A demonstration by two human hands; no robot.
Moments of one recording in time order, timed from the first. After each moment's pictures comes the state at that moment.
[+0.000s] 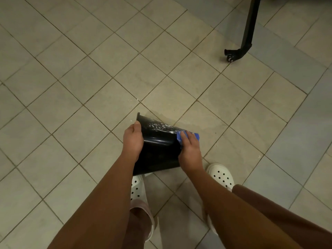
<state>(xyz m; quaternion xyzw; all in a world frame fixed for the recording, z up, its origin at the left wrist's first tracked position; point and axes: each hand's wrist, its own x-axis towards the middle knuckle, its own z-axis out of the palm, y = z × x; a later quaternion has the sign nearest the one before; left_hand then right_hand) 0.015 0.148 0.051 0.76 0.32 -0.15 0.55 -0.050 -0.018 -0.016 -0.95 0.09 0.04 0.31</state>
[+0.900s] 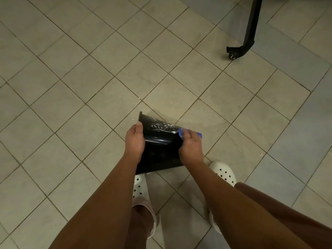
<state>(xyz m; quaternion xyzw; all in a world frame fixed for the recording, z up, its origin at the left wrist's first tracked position) 0.005 0.147 0.056 0.73 0.33 -0.15 0.58 -0.035 -0.014 -0.002 -0.94 0.12 0.13 0.28</state>
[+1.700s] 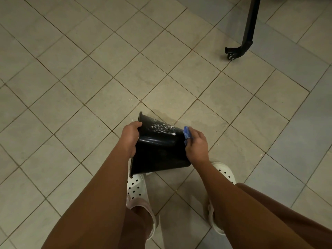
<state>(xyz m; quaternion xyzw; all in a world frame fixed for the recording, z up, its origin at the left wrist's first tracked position) 0.030 0.159 0.066 0.64 0.41 -0.28 0.59 -0.033 -0.038 -0.007 -0.91 0.17 0.07 0.38</state>
